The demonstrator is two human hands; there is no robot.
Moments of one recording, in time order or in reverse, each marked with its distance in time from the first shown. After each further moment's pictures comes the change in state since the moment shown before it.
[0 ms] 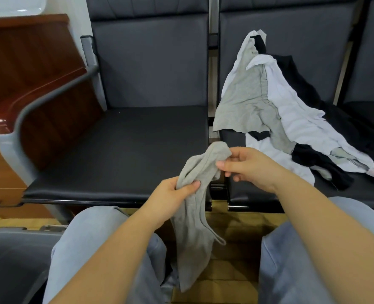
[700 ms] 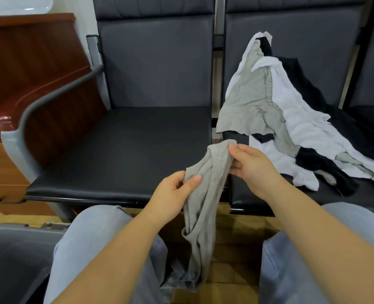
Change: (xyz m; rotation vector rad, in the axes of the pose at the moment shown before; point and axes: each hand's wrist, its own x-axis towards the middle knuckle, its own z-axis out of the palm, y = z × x) left_hand 0.002 0.000 0.002 0.017 0.036 0.151; right_hand 0.007 -0.001 0.021 0.299 0.309 -0.014
